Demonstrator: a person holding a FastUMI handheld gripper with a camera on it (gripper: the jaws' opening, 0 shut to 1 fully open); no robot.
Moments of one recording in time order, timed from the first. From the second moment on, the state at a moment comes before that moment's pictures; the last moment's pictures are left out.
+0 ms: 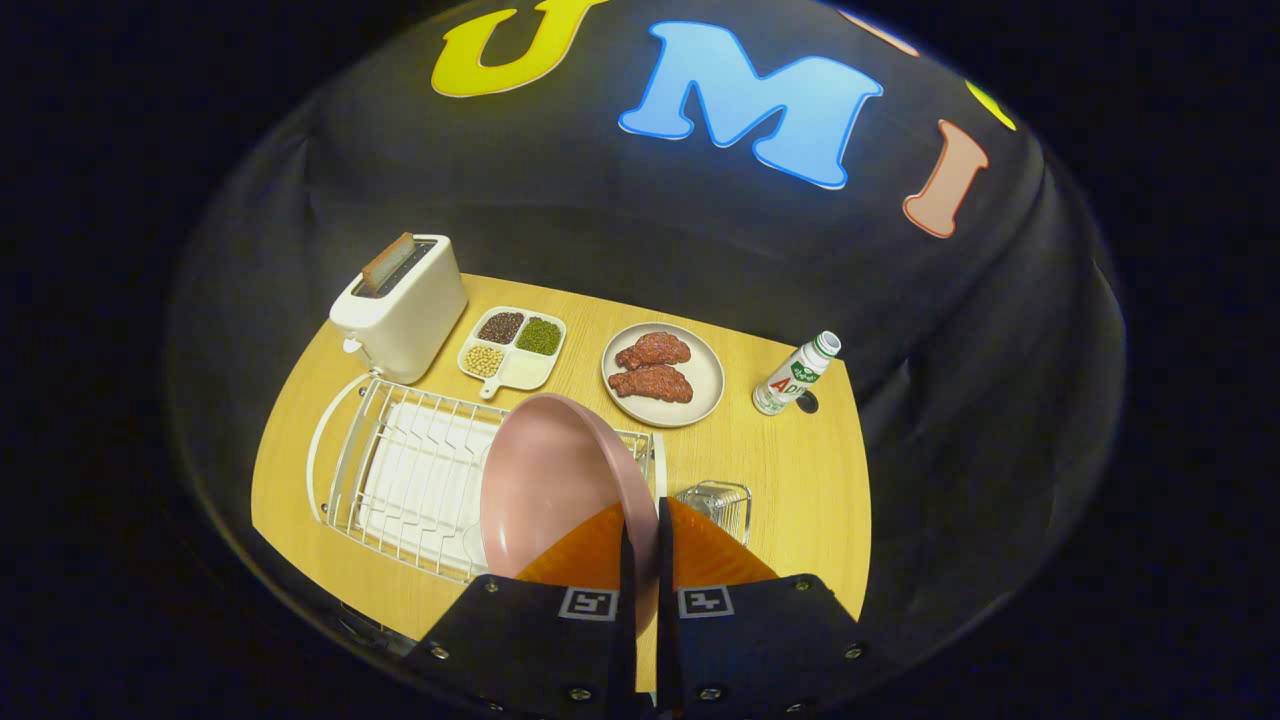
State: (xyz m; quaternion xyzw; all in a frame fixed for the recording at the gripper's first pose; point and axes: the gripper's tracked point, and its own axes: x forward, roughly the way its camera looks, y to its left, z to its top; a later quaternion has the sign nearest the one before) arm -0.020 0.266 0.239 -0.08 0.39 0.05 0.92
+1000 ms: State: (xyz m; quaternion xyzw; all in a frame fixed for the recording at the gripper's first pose) arm -0.170 0.212 0.038 0.14 0.49 0.13 0.85
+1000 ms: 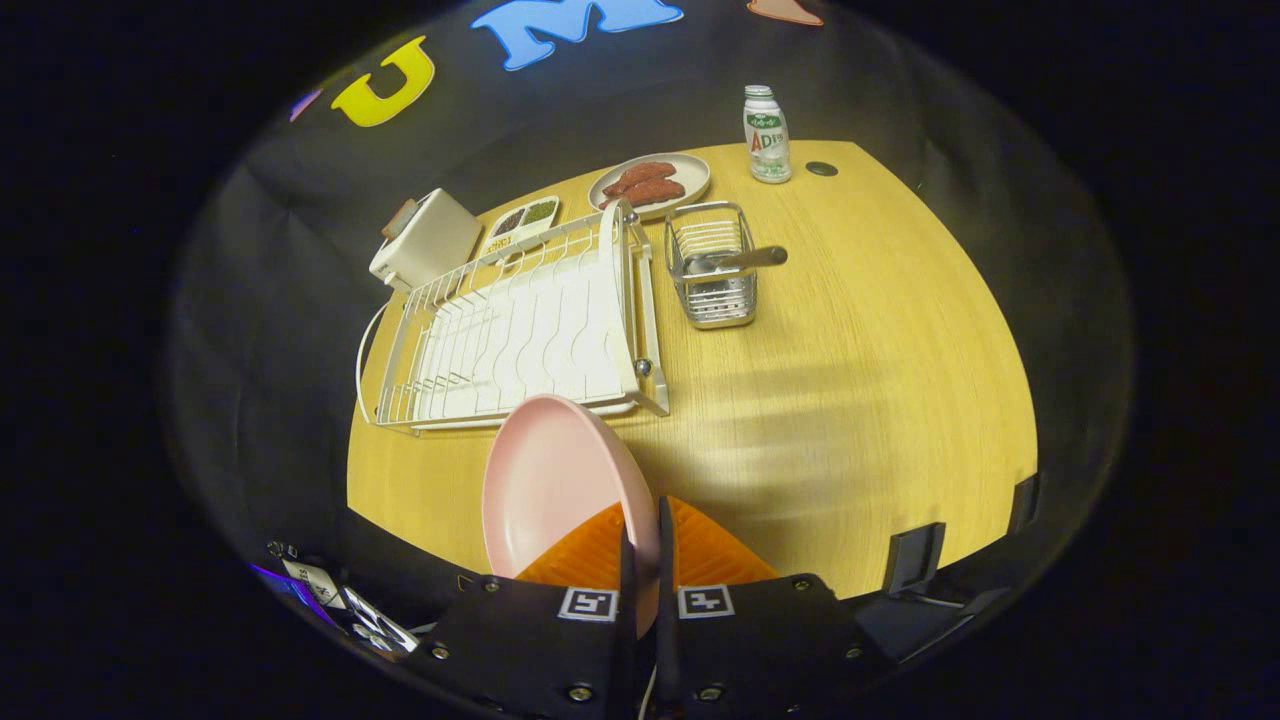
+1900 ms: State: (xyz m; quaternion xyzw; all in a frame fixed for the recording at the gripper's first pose) arm -0.144 0.208 -0.046 0.14 0.46 0.16 0.86
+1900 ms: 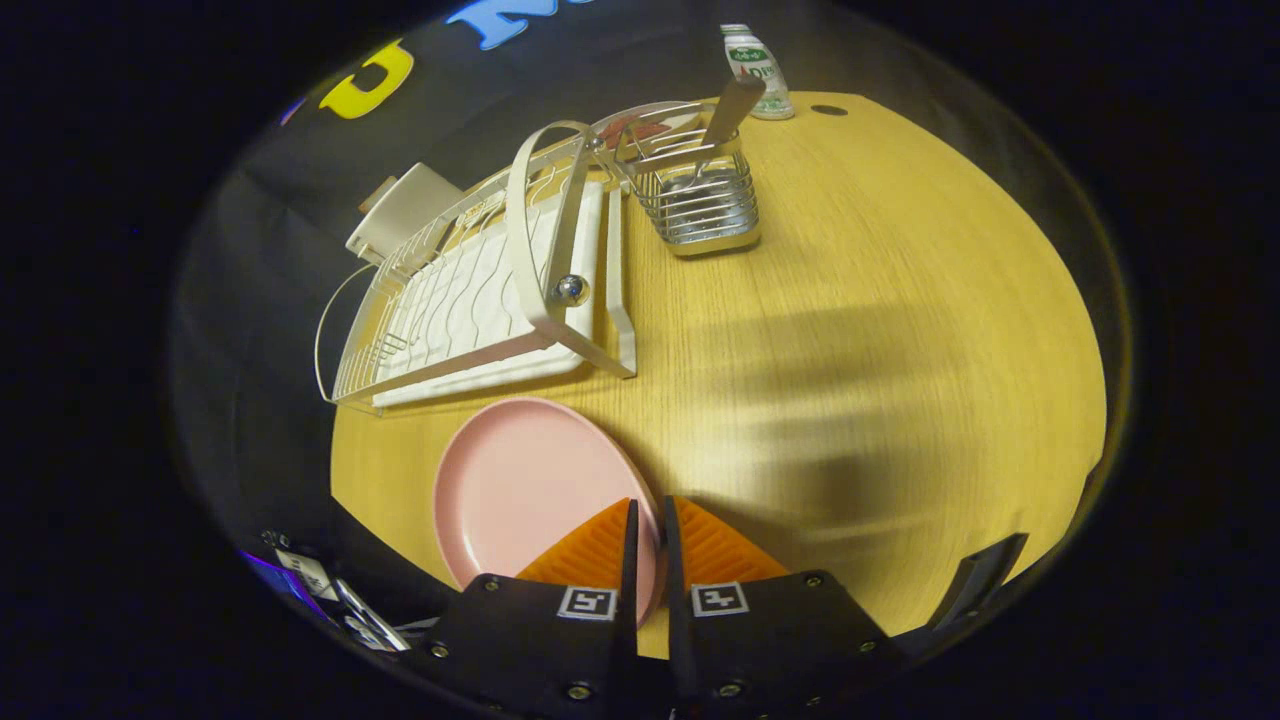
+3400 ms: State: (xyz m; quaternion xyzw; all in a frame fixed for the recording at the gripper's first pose) arm 0.023 0.140 0.071 0.04 -0.01 0.11 0.99
